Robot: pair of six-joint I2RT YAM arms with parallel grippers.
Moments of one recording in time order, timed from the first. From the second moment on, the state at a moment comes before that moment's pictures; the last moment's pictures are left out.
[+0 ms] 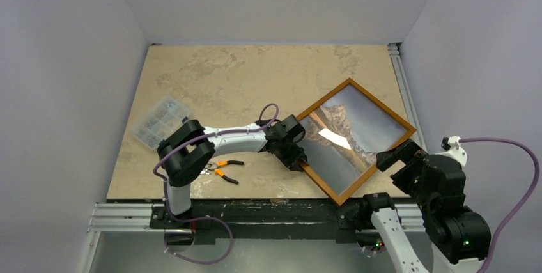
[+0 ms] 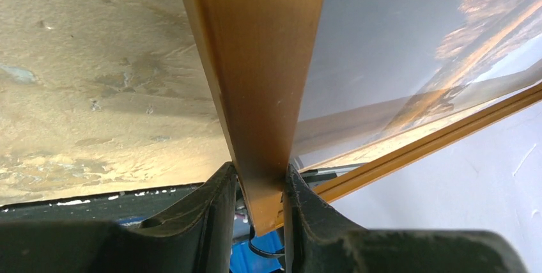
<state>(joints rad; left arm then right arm) -1.00 1.87 1.21 -0.47 0.21 -1.76 0.10 0.43 1.26 -1.46 0.22 0.75</state>
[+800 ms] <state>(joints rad) -0.97 1.72 1.24 -0.44 0.27 -1.74 0.10 0.45 1.30 -1.47 0.26 0.75</state>
